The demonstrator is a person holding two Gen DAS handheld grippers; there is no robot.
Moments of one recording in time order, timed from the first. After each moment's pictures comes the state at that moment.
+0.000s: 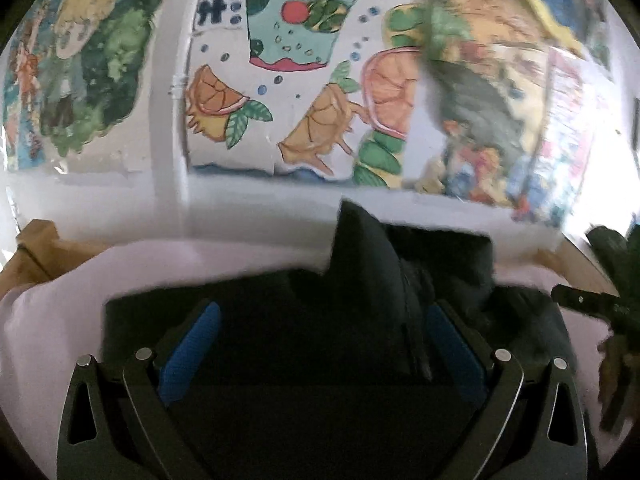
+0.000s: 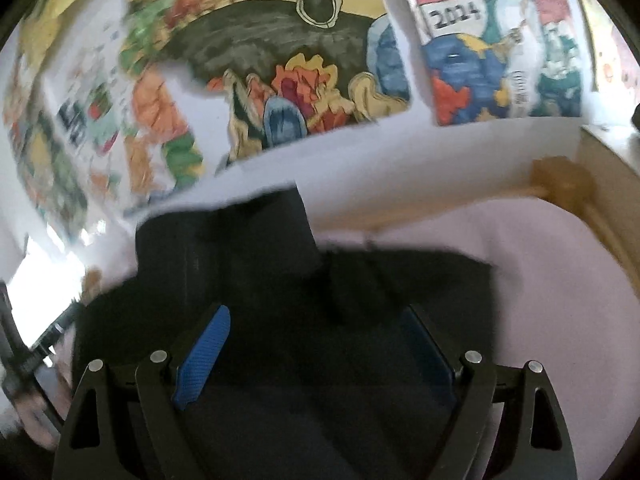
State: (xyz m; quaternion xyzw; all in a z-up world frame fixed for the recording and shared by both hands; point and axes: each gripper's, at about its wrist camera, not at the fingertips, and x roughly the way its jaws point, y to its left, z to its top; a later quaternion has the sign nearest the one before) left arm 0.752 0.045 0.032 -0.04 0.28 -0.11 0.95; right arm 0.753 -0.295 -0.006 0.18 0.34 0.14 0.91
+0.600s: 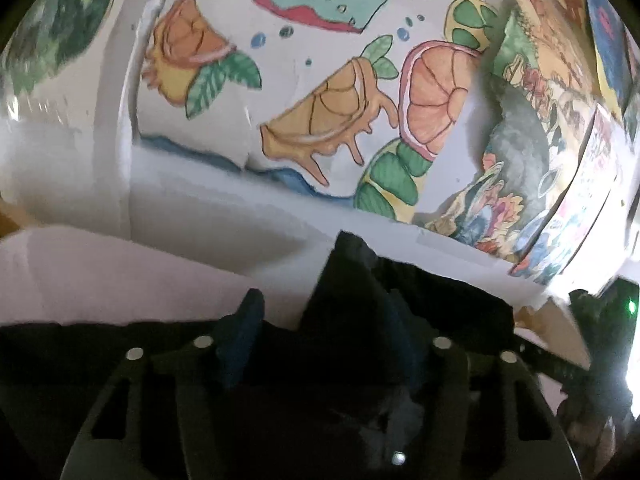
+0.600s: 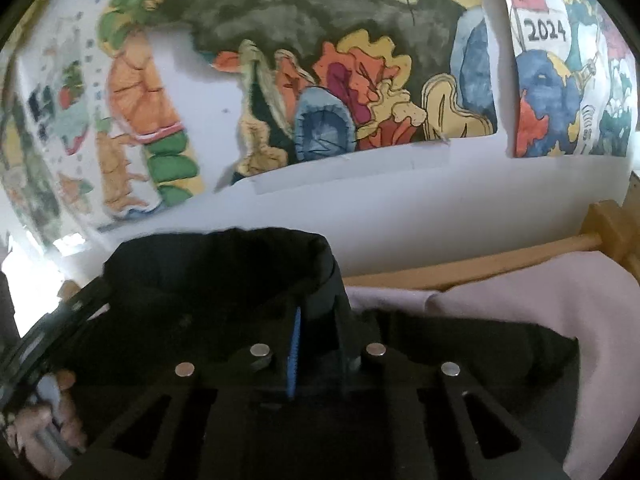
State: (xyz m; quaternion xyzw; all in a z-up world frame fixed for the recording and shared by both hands) left arm 0.826 0.055 0.006 -0.16 0.30 -0.16 0.93; right arm 0.809 -0.241 -0.005 0.12 0.34 0.13 0.92
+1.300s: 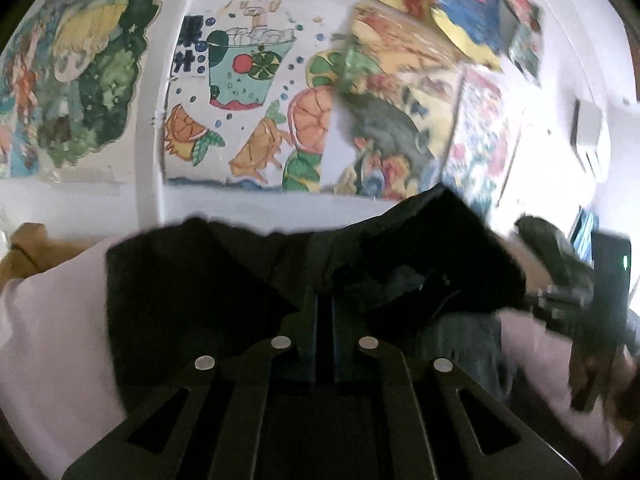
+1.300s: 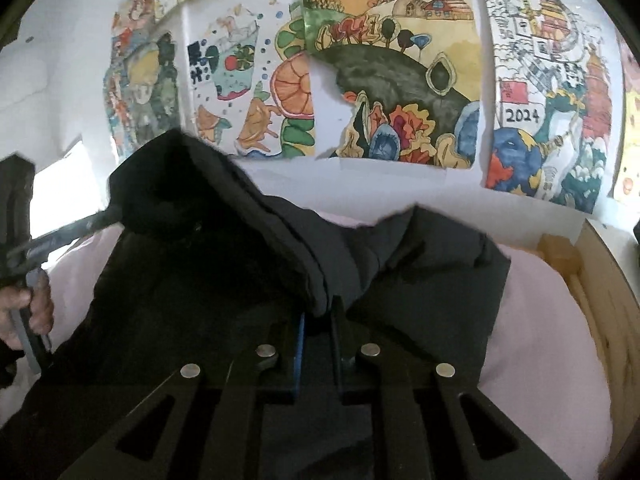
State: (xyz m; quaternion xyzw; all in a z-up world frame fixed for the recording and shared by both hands) left arm 0.605 0.041 0.055 -0.03 0.25 -0.20 0.95; right arm 0.607 -0.269 0.015 0.01 0.27 0.23 0.94
